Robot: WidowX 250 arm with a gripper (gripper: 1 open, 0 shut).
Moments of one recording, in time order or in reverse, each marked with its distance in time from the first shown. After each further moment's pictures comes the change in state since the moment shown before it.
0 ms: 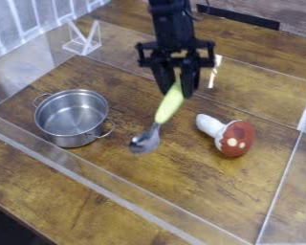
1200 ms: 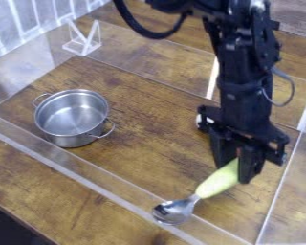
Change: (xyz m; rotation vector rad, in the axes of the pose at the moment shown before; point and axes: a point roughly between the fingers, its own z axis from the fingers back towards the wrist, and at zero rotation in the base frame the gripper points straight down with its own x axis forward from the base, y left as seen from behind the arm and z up) arm -0.056 -0.080 -0.061 0.035 0.073 -0.311
